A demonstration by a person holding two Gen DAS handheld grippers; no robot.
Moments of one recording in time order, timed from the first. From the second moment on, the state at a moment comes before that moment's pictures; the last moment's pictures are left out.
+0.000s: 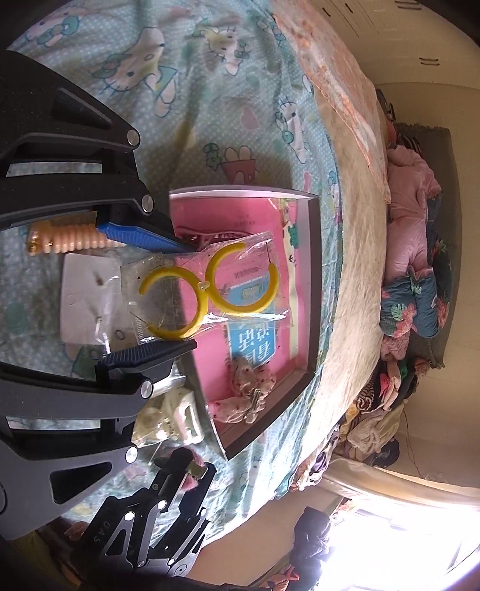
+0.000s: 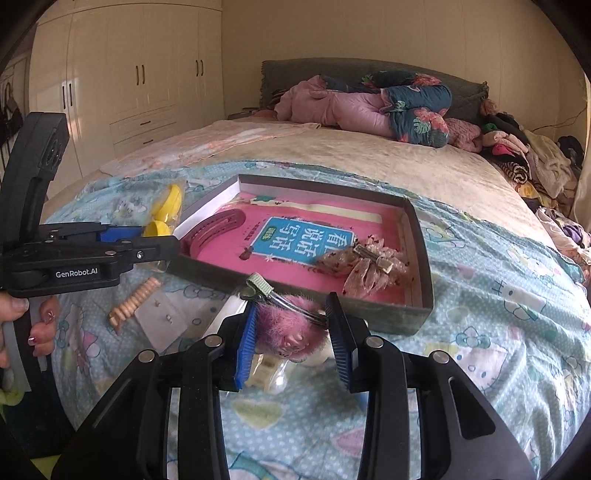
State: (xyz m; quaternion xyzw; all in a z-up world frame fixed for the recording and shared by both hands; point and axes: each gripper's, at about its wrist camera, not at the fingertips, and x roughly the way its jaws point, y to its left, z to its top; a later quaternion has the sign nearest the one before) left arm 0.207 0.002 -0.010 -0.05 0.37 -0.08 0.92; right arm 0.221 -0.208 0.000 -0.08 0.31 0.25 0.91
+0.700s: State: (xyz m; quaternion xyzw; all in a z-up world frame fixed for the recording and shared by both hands) left arm 0.274 -0.026 -0.019 -0.02 0.39 -0.09 0.92; right arm 0.298 -0.239 -0.005 -0.06 0.33 0.18 0.93
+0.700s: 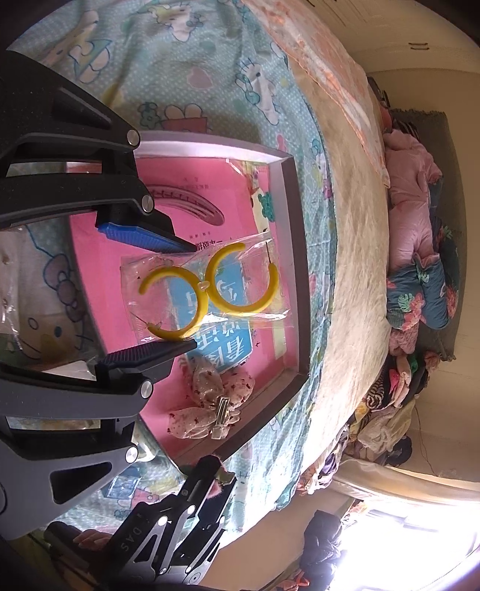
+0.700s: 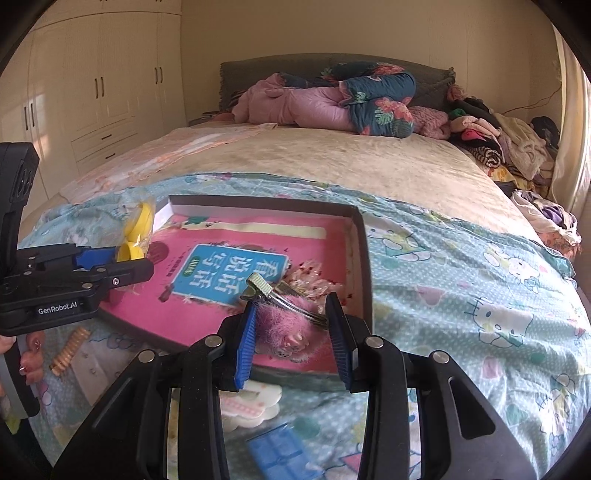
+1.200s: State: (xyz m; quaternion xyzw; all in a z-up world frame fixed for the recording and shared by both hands) left arm 0.295 -0.039 -0.039 -0.02 0.41 -0.10 0.91; right arm 0.340 -0.241 -0.026 -0.05 0.35 0.17 0.92
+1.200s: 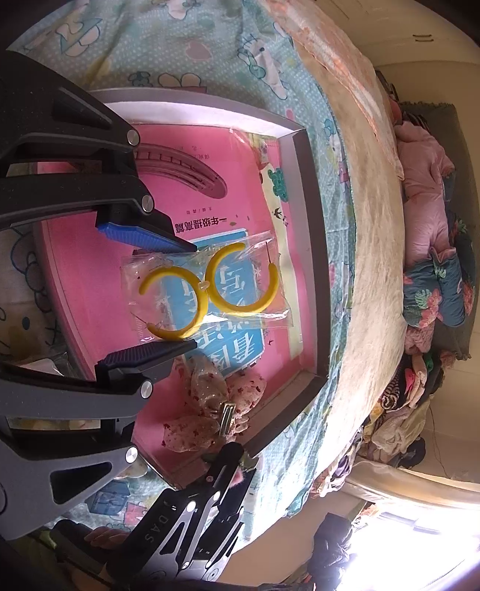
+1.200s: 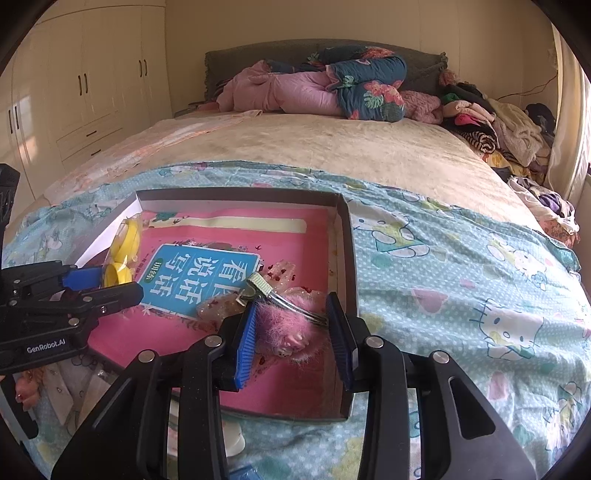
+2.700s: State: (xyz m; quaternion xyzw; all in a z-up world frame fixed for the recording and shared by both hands) left arm 0.243 -0.029 -0.014 -0.03 0.37 -0.08 0.93; right arm 0.254 -0.269 -0.007 -0.04 0.32 0.15 0.94
